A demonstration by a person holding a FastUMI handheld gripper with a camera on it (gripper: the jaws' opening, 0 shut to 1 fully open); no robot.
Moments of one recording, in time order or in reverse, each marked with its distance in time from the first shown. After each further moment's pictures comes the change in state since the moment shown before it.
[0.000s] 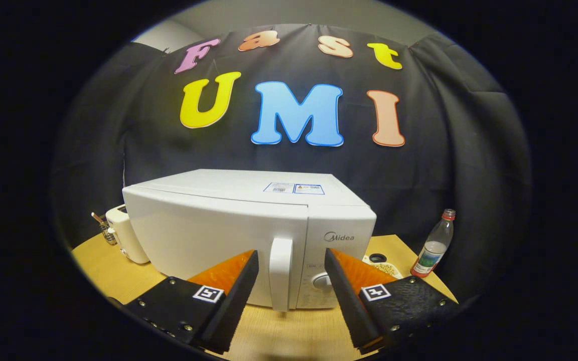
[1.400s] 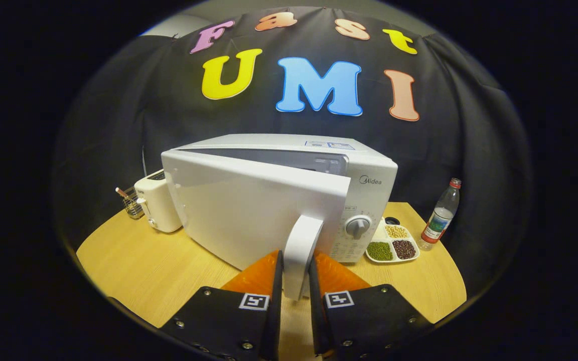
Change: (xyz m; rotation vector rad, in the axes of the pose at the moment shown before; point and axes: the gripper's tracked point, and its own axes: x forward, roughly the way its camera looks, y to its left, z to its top) arm -0.083 0.058 -0.047 -0.019 0.189 0.067
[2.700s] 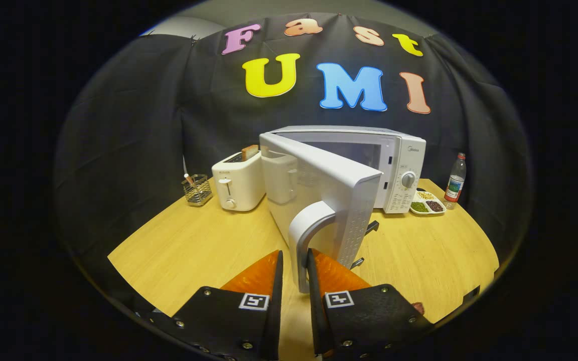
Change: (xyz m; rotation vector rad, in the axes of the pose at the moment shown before) arm -0.120 0.190 -0.060 0.057 0.008 0.096
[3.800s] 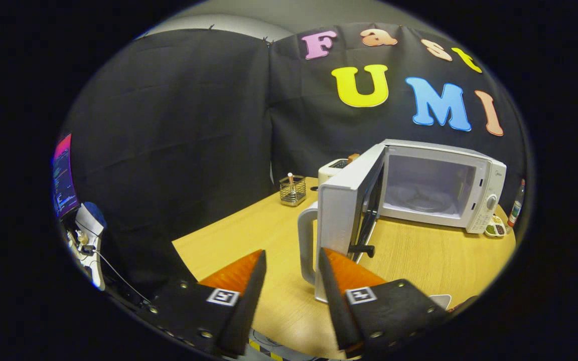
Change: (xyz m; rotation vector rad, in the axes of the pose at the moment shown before) arm -0.043 0.134 -0.004 -0.155 -0.086 0.437
